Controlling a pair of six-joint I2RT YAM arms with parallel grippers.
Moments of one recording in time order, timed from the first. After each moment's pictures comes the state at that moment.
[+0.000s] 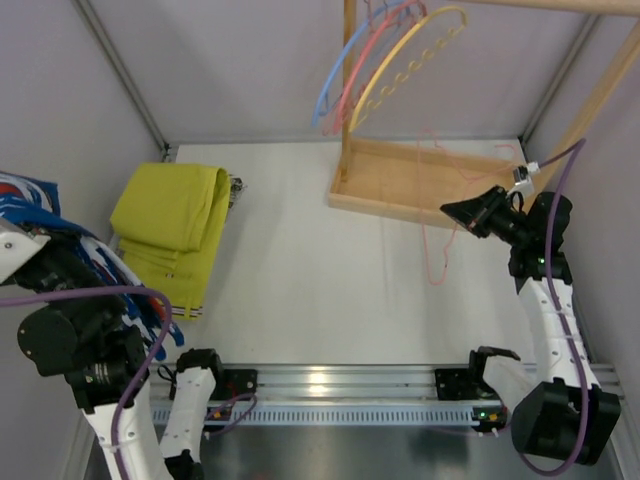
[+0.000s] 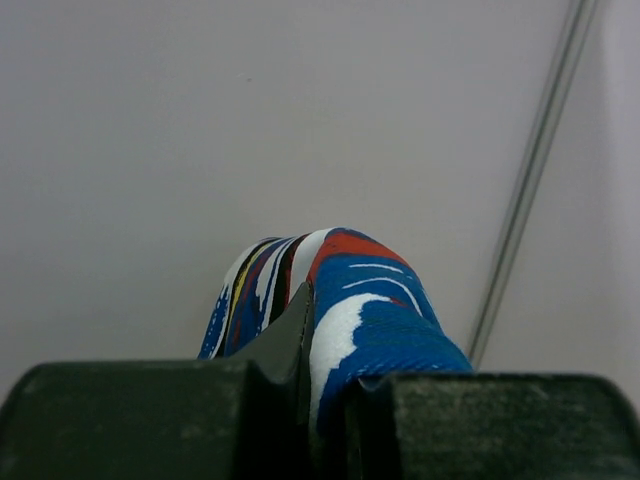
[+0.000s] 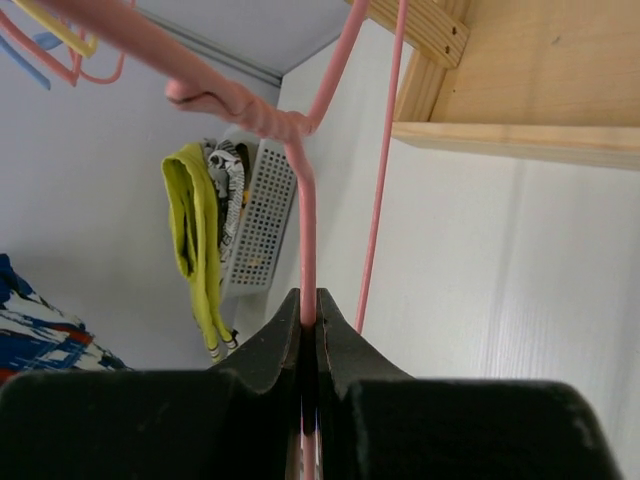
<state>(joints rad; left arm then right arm) 0.13 0.60 1.35 -0.04 -0.61 0.24 -0.17 0.95 0.76 -0.06 -0.80 0.82</state>
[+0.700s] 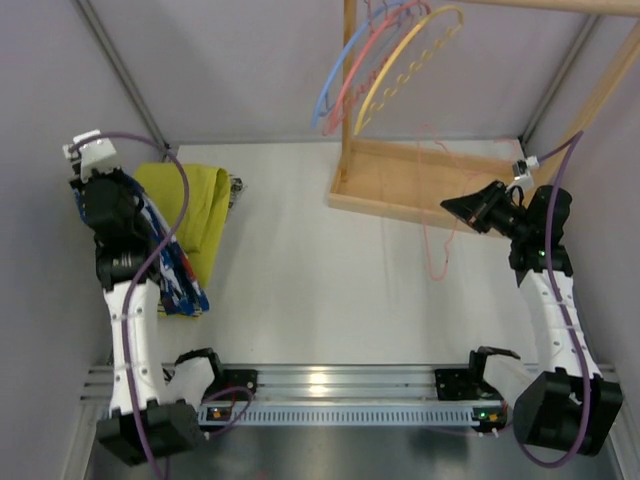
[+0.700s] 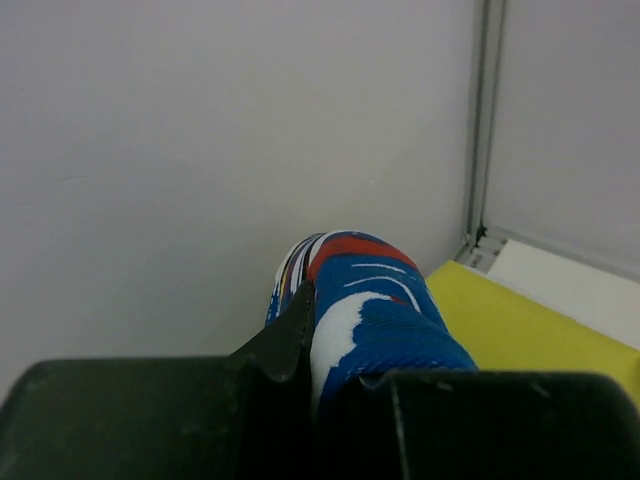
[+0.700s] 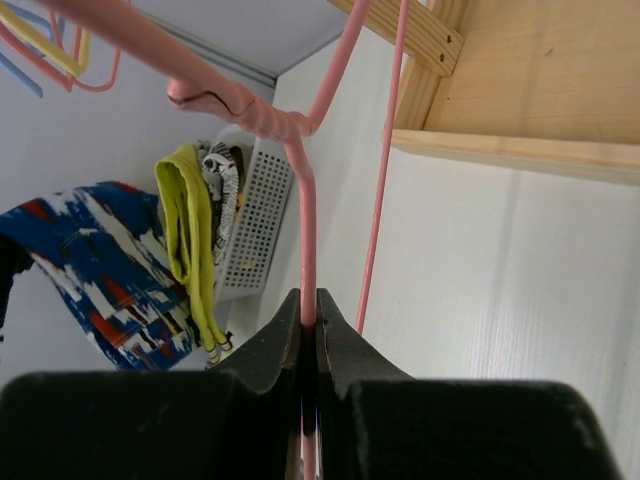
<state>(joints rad) 0.26 0.88 1.07 0.00 -0.42 0.22 -0.17 1.00 0.80 -0.06 -0.81 0.78</state>
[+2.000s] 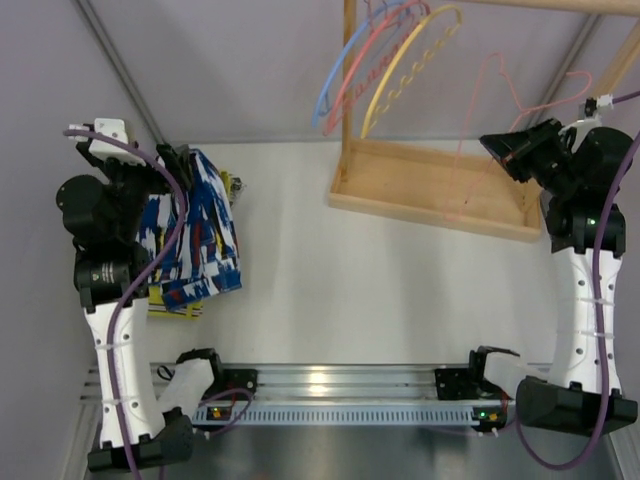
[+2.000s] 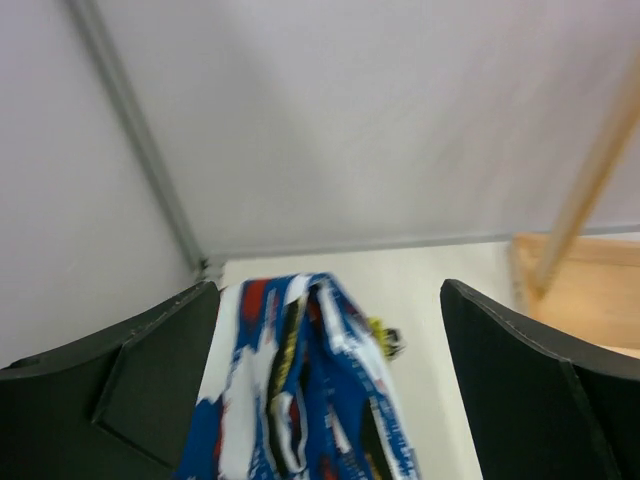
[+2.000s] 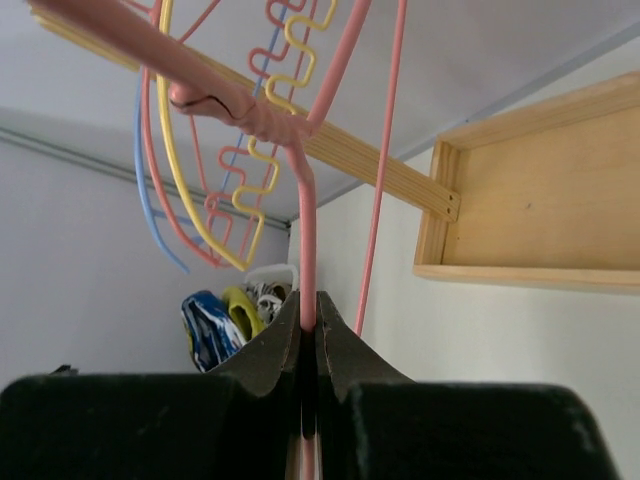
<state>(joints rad) 0.17 0.91 1.33 -0.32 0.19 0.02 -0.16 1.07 1.39 -0.45 -0.52 0.88</state>
